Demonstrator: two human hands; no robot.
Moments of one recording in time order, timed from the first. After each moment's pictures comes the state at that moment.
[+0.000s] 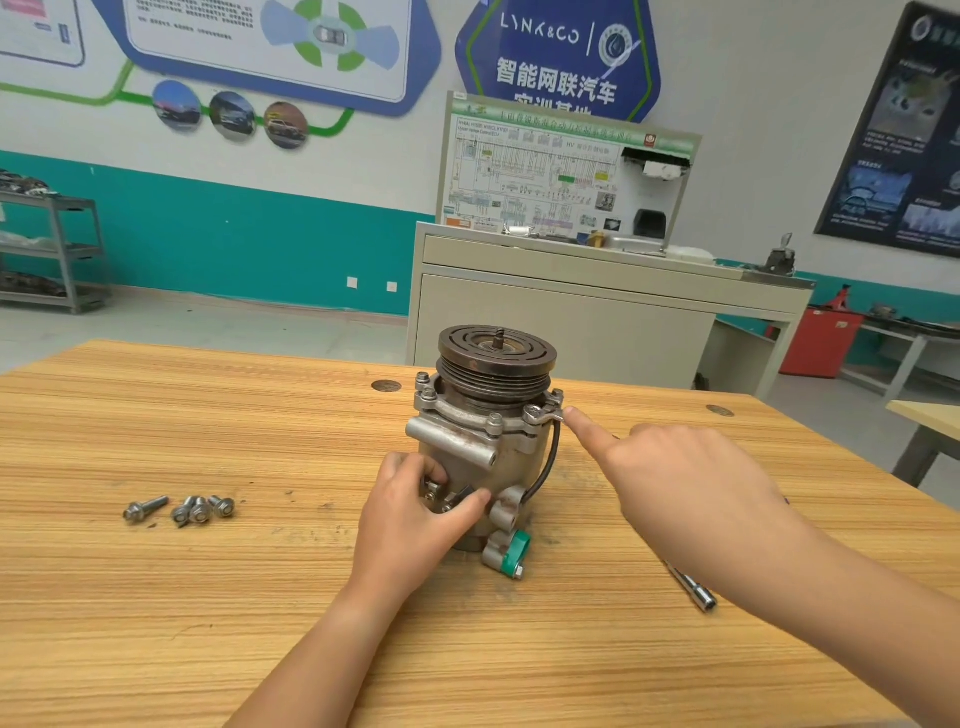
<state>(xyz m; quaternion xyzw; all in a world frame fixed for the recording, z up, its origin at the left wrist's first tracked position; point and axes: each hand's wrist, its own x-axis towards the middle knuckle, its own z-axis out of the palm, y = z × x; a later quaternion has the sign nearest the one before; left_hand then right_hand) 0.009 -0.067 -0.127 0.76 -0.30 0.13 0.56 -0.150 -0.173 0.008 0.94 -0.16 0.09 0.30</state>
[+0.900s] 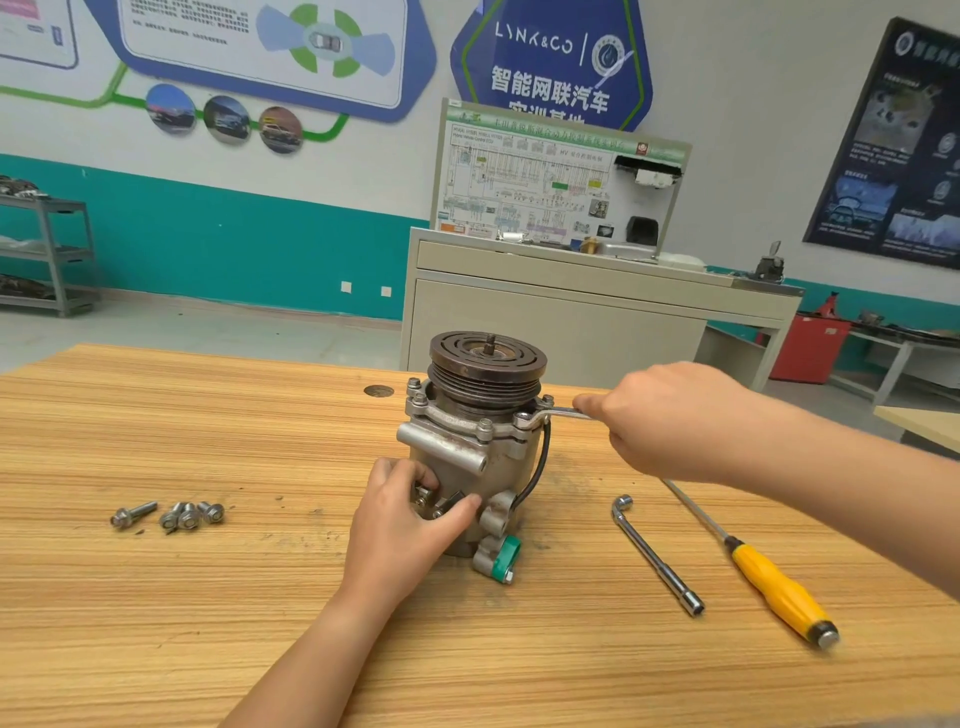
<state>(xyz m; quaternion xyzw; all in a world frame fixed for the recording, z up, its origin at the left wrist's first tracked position) 0.011 -0.069 -0.130 0.76 -0.30 0.14 0.57 -0.123 -0.213 0.041 0.93 -0.07 0.06 0.36</state>
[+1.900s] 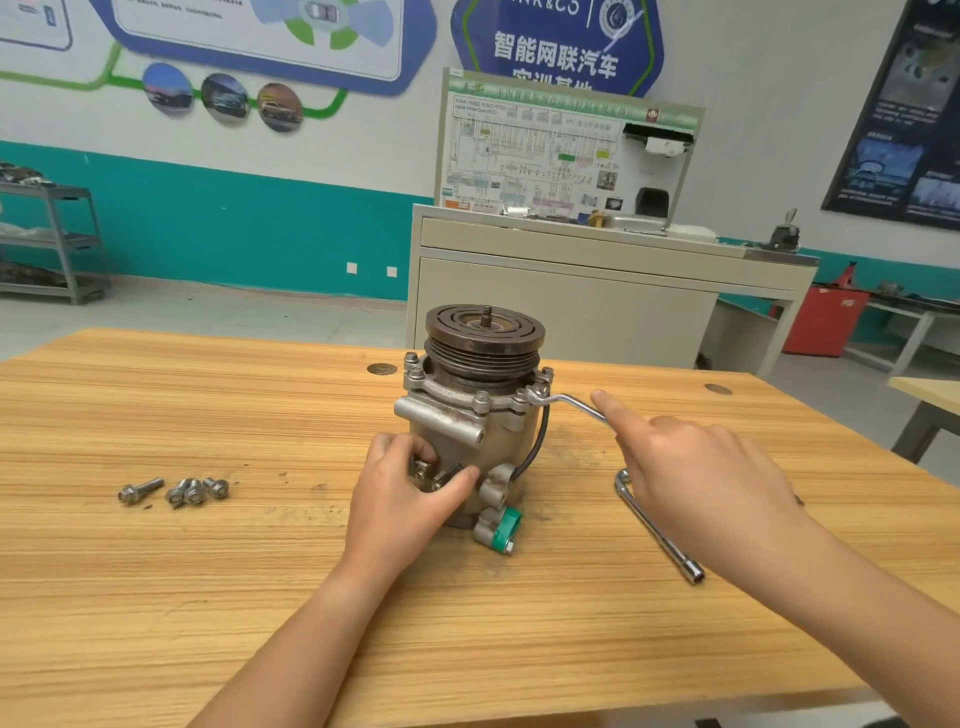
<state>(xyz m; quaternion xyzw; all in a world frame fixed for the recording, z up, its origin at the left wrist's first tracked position) 0.007 -0.068 -0.129 0.76 -0.29 0.14 0.56 -0.168 -0.200 -0.015 0.95 -0.19 0.16 0.17</state>
